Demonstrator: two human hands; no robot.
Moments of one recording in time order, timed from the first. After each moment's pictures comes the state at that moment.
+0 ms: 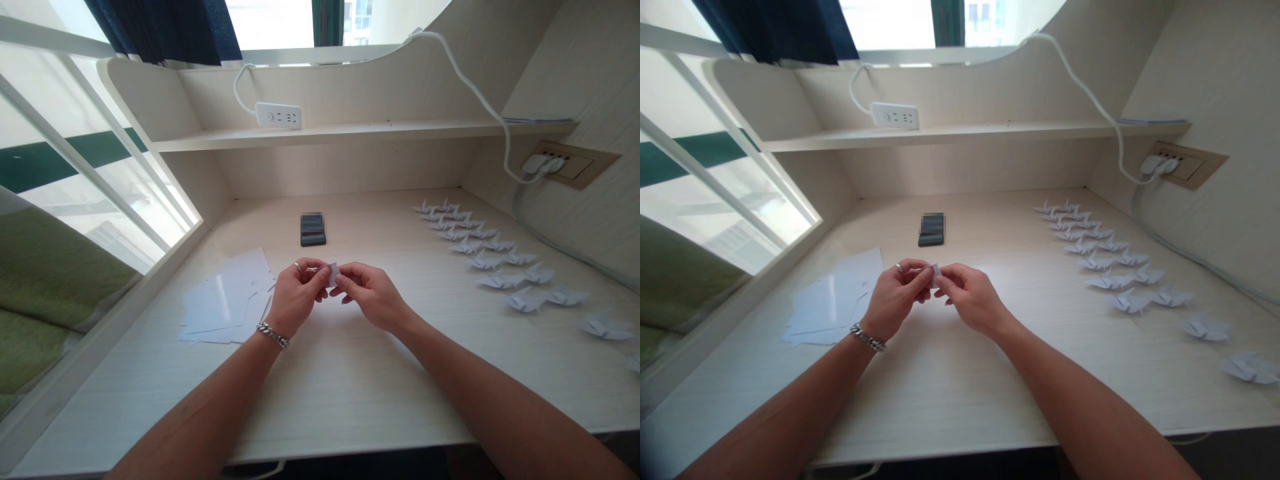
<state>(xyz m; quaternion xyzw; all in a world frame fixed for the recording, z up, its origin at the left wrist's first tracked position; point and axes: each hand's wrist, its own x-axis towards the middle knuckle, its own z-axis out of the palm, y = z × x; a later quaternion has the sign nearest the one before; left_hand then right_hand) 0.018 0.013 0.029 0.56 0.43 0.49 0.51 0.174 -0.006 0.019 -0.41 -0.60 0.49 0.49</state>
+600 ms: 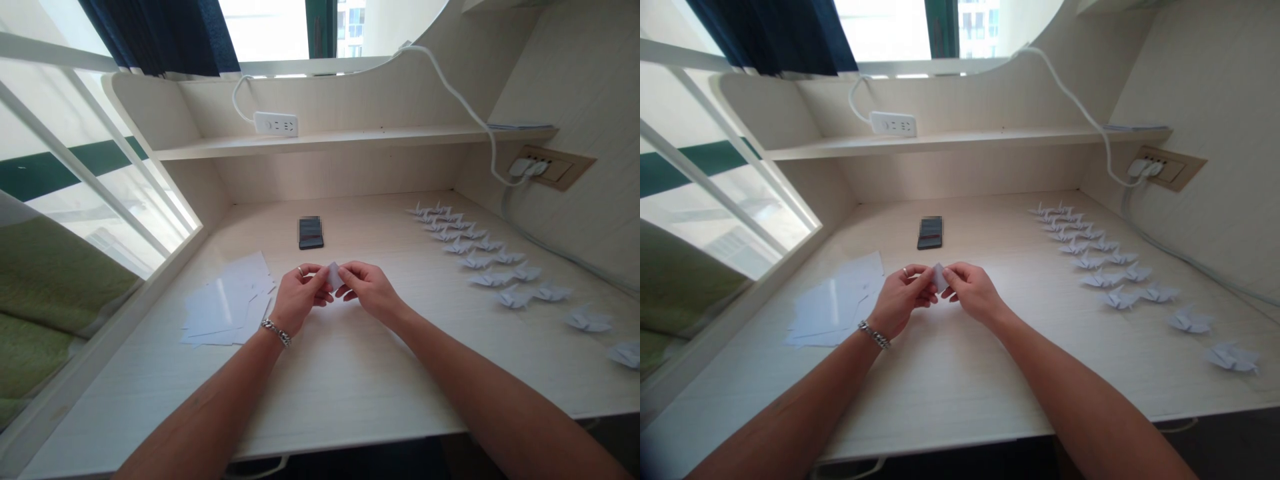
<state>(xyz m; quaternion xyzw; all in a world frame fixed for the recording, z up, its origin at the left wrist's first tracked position) 0.019 0.014 0.028 0.49 0.45 0.45 0.59 0.176 0.004 0.013 -0.43 -0.56 0.50 0.50</state>
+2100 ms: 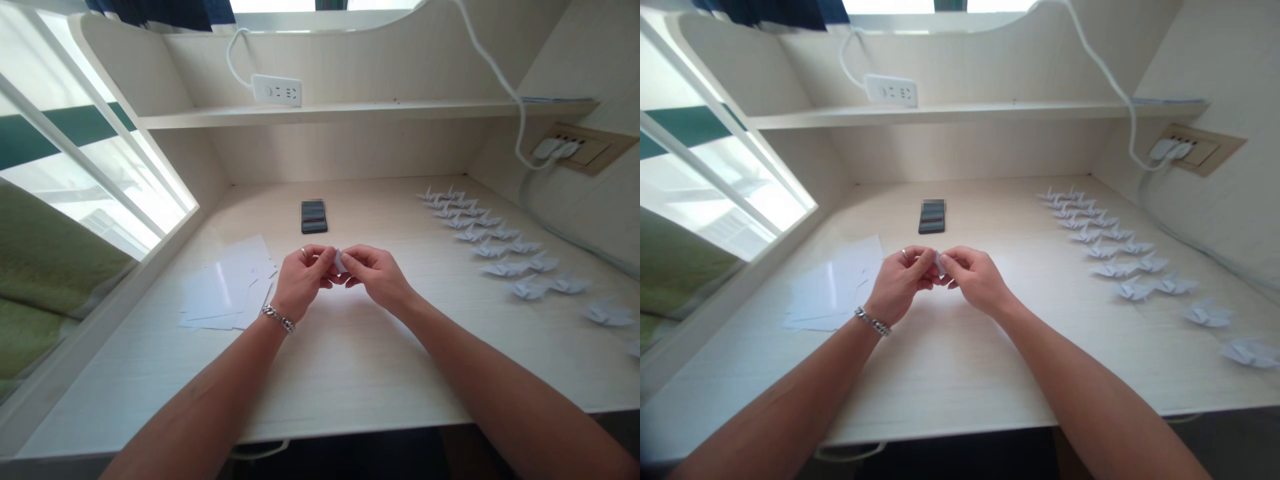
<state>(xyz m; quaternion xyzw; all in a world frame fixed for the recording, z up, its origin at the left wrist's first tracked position) 0.021 0.013 0.033 0.51 0.42 0.47 0.59 0.175 -0.001 0.020 -0.41 -0.58 0.49 0.51</state>
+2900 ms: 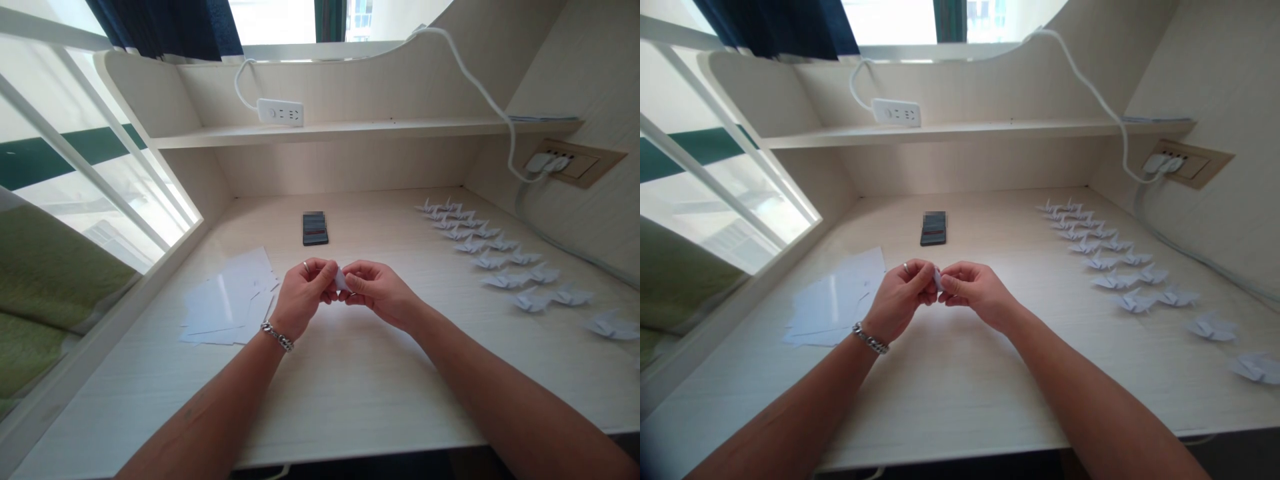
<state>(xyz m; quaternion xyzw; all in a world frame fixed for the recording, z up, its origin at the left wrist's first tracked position) 0.018 0.011 0.034 0.53 0.38 0.47 0.59 0.181 -0.001 0.019 -0.33 -0.47 0.67 0.48</state>
